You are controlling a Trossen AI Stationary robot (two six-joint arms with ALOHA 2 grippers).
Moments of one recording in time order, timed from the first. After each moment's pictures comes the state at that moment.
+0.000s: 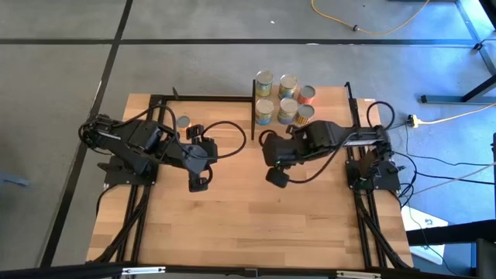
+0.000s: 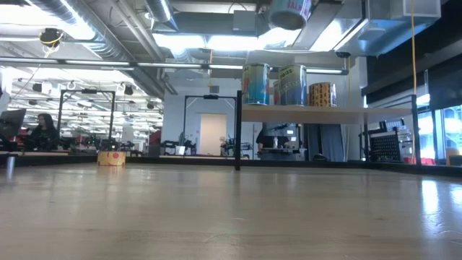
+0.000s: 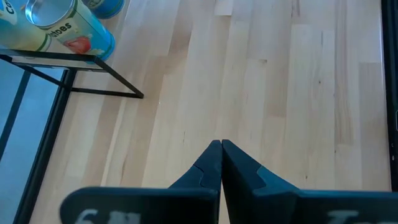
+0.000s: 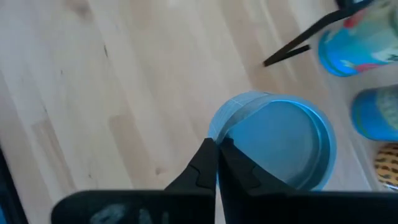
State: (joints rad) left arm -0.33 1.50 1.87 -1.35 -0.37 -0.36; right arm 0.20 1.88 2.21 -1.57 0.27 0.55
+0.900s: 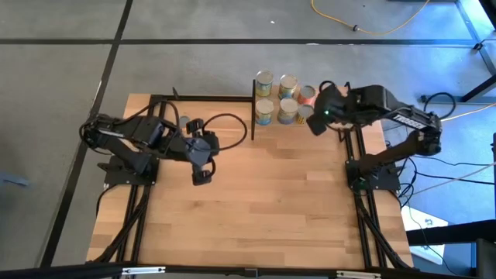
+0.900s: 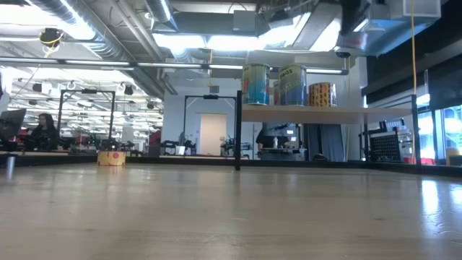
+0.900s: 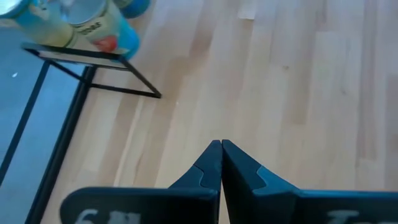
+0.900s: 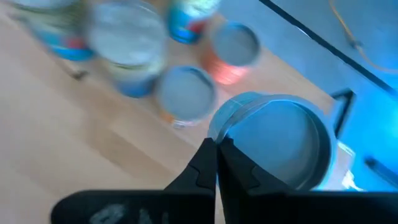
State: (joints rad) left arm -0.28 1.50 1.87 -1.35 -0.41 -0.36; right arm -0.16 1.35 1.69 -1.57 0.53 0.68
